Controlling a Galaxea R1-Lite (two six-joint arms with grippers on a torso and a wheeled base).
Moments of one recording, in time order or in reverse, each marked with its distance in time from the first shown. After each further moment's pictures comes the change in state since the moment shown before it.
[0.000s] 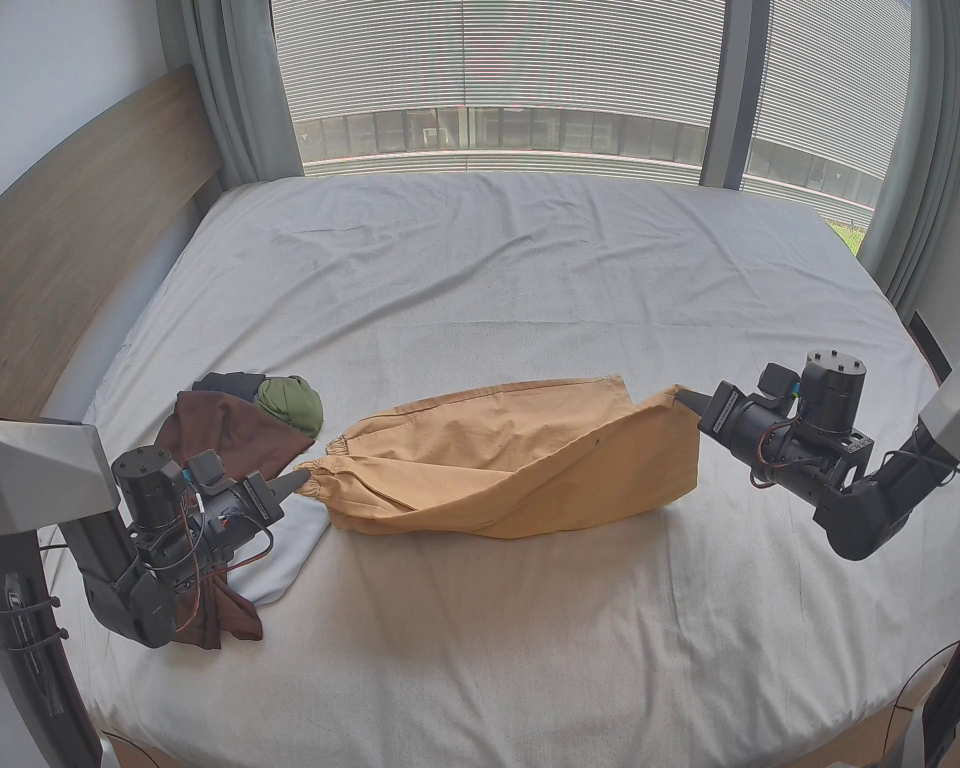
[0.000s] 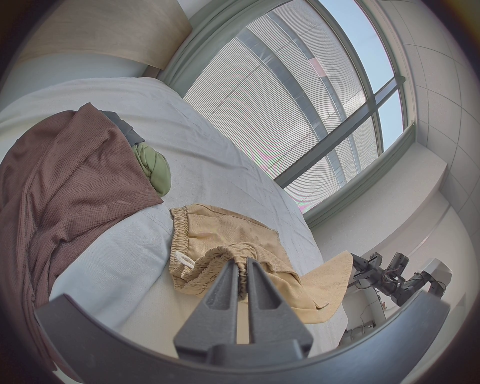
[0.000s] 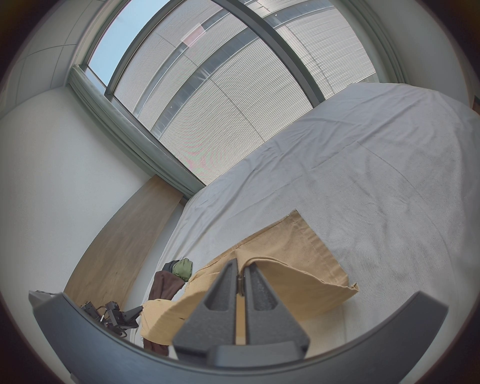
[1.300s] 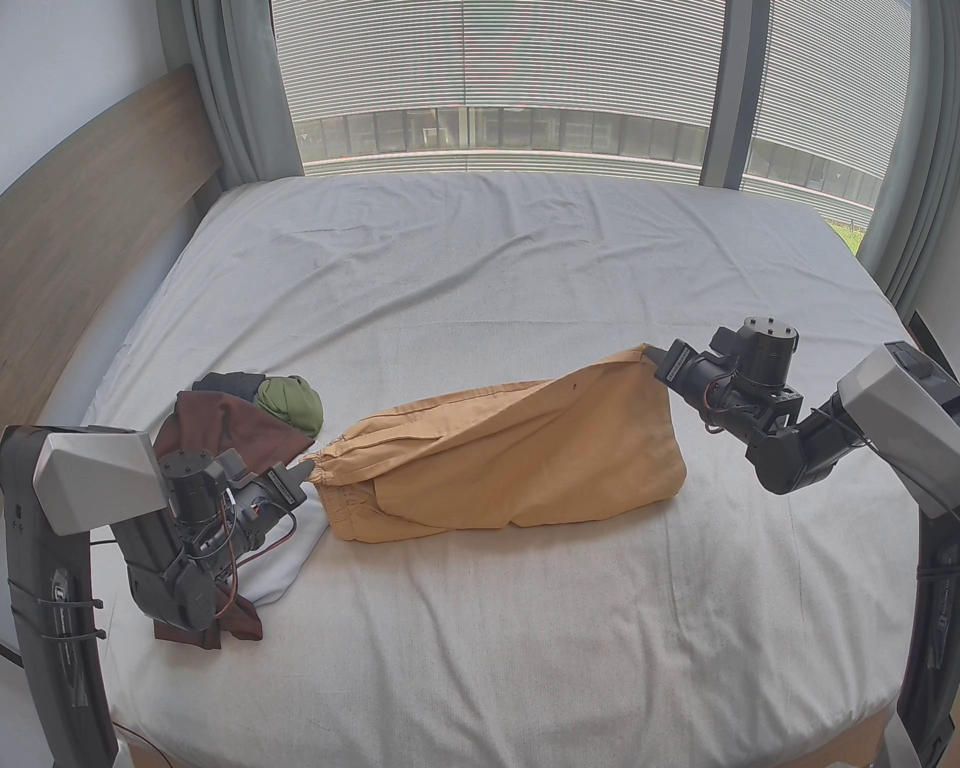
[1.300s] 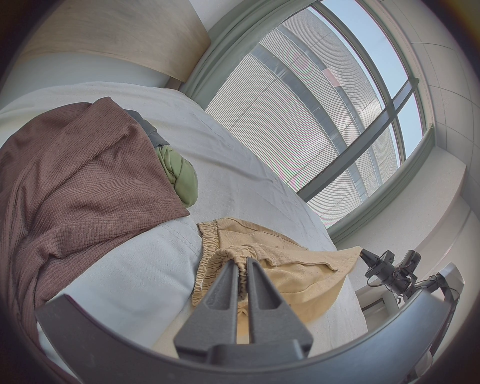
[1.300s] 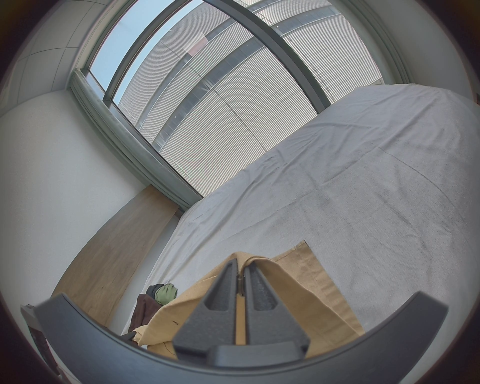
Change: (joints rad) left arm -0.019 0.193 -0.204 0.002 0.198 -0.015; right arm -0.051 0.336 -0.538 0.122 0.014 -0.004
